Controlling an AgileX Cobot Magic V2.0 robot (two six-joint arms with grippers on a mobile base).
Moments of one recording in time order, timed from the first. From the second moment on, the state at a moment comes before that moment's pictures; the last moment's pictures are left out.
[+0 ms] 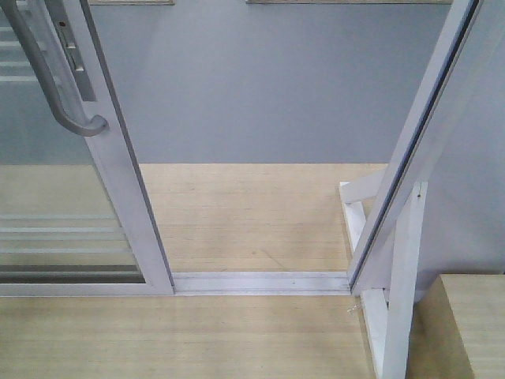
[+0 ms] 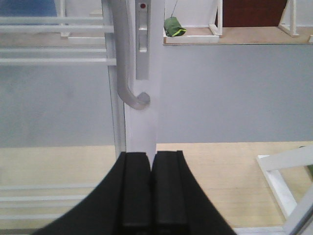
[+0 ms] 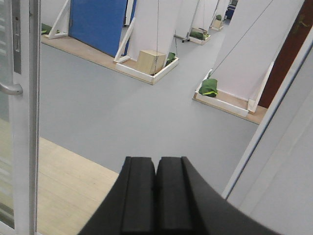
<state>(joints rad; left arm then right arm) -0.08 0.36 -0.36 0.05 0.38 -0.12 0.33 0.32 -0.56 -0.02 0.47 -0.22</state>
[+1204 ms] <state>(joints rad) -0.08 -0.01 -0.05 -0.02 0.34 0.04 0.33 0.17 -0.51 -0.10 0.50 -0.19</state>
